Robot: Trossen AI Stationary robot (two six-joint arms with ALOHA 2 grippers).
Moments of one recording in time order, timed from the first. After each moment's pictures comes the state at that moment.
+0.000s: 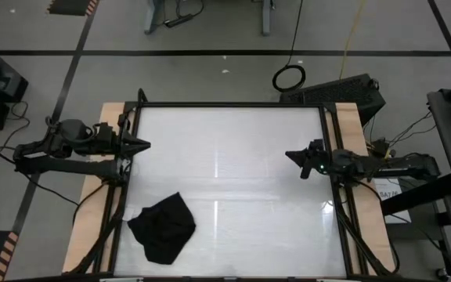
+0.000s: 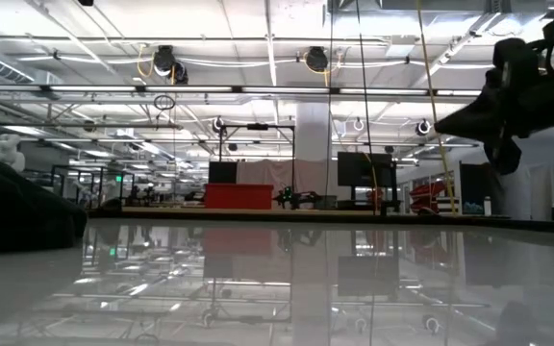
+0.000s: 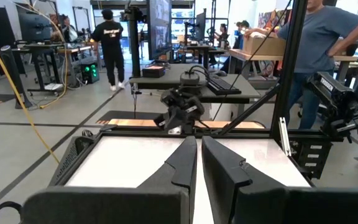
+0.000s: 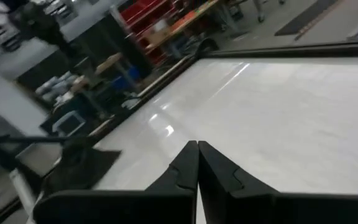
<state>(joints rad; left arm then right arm) 0.00 0.39 0.78 -0.41 0.00 0.00 -0.01 0.24 0.01 0.07 0.34 0.68</state>
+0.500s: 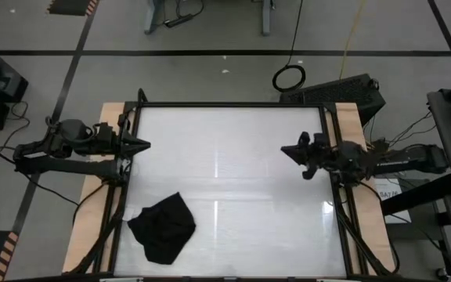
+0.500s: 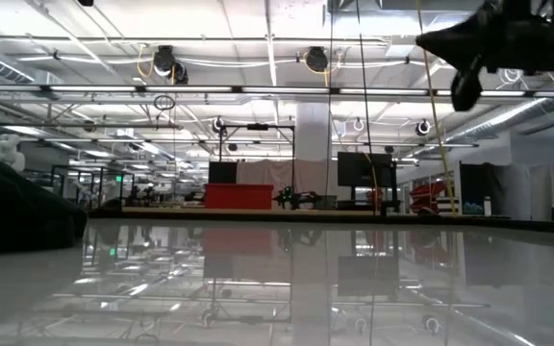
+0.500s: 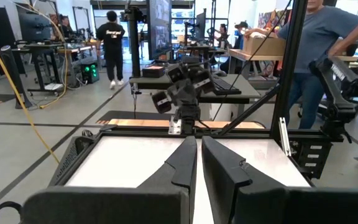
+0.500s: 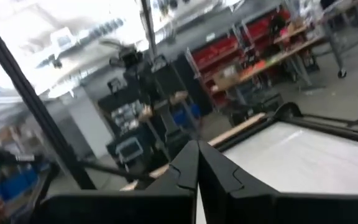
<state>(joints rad) 0.00 0.39 0.78 -0.41 0.00 0.00 0.00 0.60 0.15 0.54 0.15 0.48</state>
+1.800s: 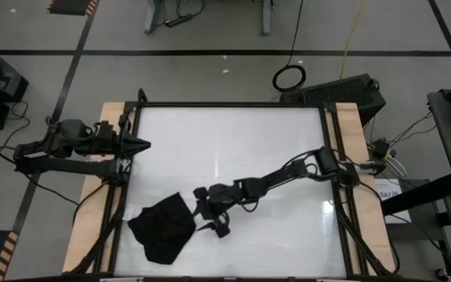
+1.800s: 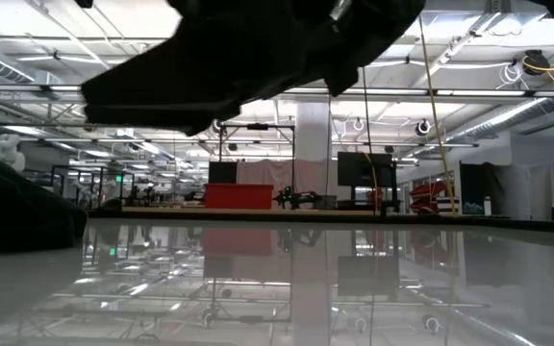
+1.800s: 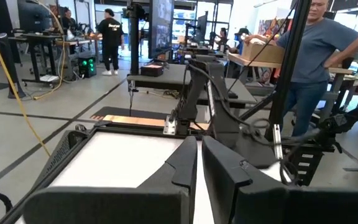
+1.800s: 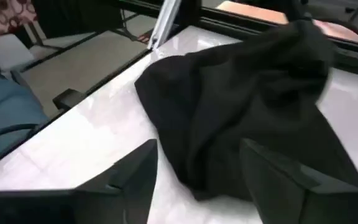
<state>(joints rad) 0.00 0.39 0.78 -0.40 0.00 -0.07 0.21 2.22 1.40 0.29 -0.31 -0.17</state>
